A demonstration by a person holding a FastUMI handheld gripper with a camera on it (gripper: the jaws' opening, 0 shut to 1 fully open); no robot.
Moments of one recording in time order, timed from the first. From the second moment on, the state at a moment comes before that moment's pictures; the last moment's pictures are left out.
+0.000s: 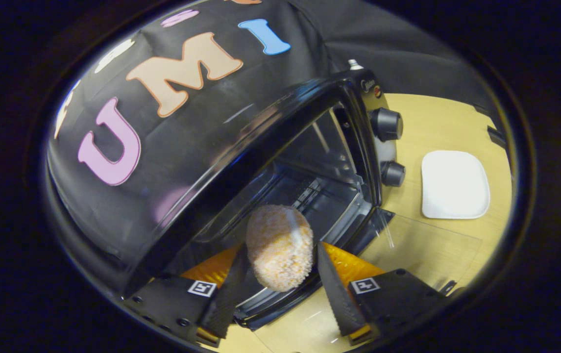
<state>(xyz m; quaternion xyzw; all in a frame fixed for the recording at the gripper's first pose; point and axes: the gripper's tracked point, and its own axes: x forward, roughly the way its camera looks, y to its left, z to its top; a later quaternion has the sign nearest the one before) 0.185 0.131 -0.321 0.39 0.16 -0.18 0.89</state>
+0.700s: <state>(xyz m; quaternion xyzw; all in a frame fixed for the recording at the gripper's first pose) 0.048 0.126 -0.313 0.24 0.23 -0.19 0.92</state>
